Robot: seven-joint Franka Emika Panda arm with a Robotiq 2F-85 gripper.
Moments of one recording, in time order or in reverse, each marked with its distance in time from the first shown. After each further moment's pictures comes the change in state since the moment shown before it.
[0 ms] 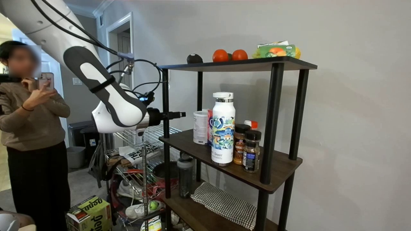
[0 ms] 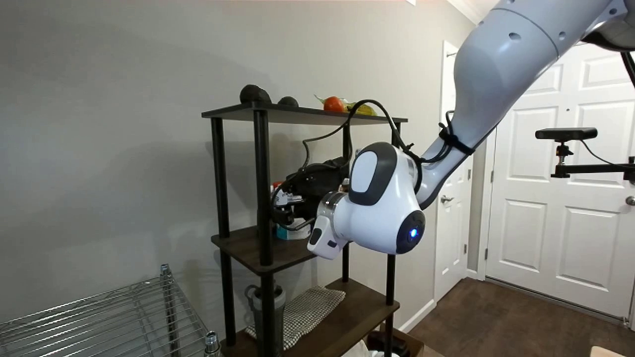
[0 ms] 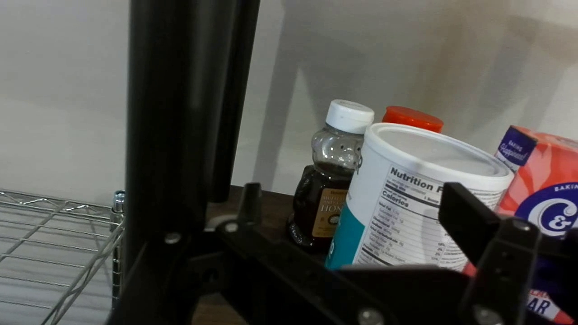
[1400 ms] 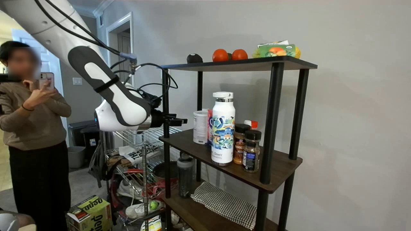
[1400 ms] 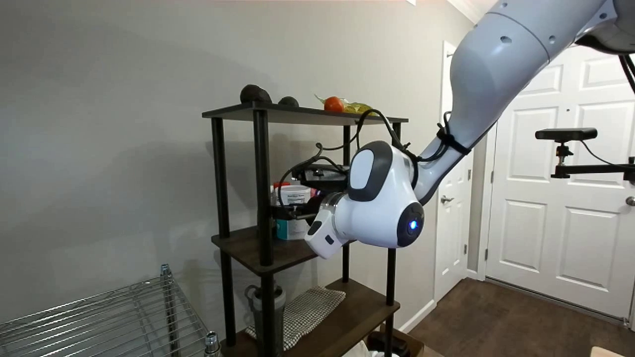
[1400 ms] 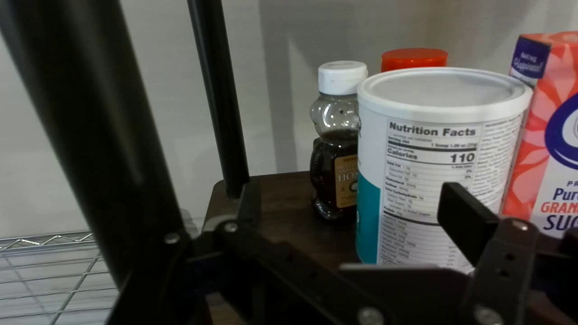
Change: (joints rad) arm -0.005 0.017 -0.024 0.030 0.003 0.100 0.287
